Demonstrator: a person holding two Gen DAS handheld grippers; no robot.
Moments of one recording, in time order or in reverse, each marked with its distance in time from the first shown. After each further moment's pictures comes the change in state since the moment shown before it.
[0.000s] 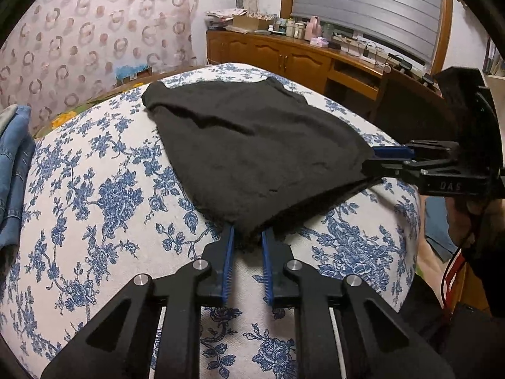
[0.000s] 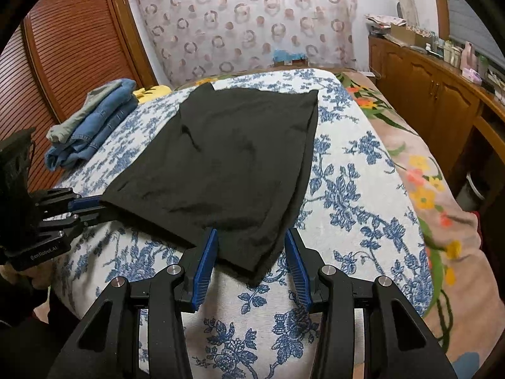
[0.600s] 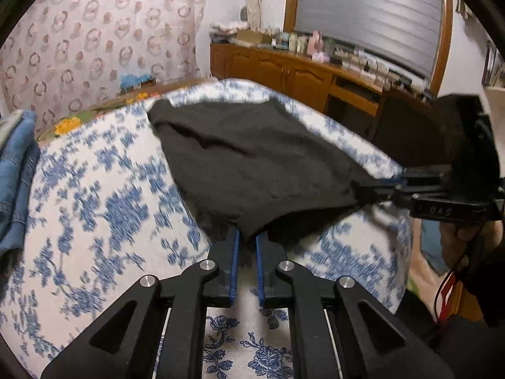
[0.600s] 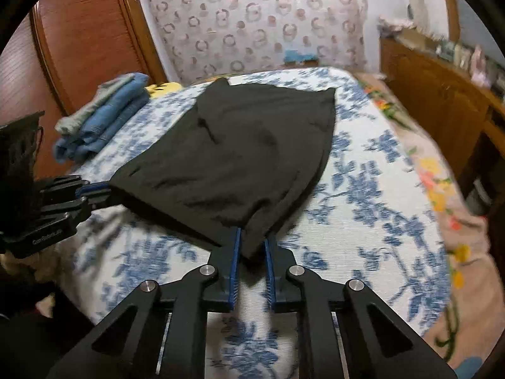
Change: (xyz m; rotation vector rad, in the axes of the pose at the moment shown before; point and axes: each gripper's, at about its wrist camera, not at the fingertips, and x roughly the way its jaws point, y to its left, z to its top) left arm -0.022 0.000 0.010 -0.025 -0.092 -0.009; right arm -0.007 0.007 0.000 0.007 -0.014 0.113
